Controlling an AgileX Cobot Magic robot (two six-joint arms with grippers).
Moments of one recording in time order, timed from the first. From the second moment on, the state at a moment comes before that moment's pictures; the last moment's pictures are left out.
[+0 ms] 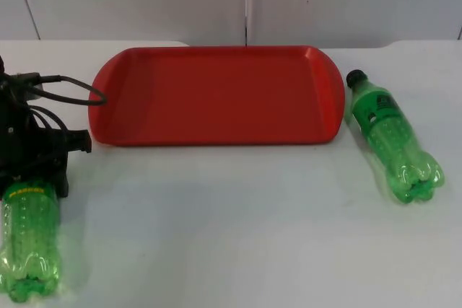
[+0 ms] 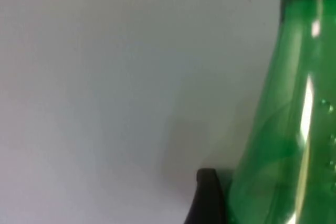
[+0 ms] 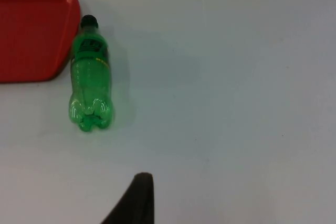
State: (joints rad) right arm -0.03 0.00 -0.52 -0.02 1.08 -0.01; left arm -0.04 2.08 -1.08 0.00 0.52 -0.28
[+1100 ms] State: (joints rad) right arm -0.03 0.00 -0.52 -0.02 1.08 -0.01; left arm -0.04 1.74 -1.08 -0.18 0.48 -0.04
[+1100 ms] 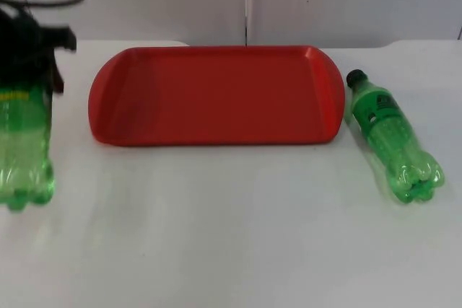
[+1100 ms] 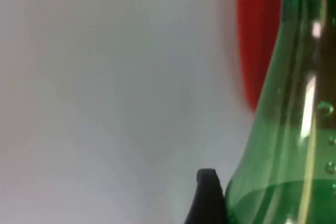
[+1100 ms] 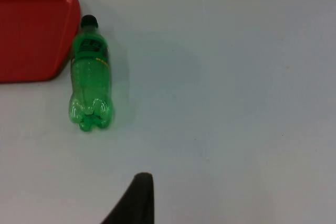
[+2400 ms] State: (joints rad) right arm -0.03 0.00 -0.52 -0.02 1.08 -0.01; left arm -0.17 1.65 -1.38 -1.73 0.30 1.87
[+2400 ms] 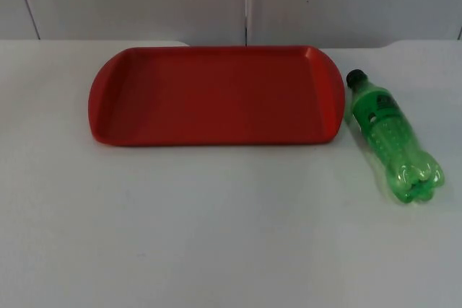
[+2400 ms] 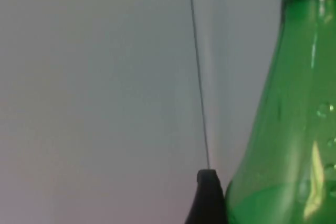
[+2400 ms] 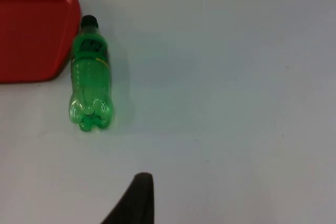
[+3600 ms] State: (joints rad) right arm -0.03 0.00 -0.52 -0.02 1.08 -0.02; left arm -0.34 1.71 -1.39 -0.73 -0.37 0.69
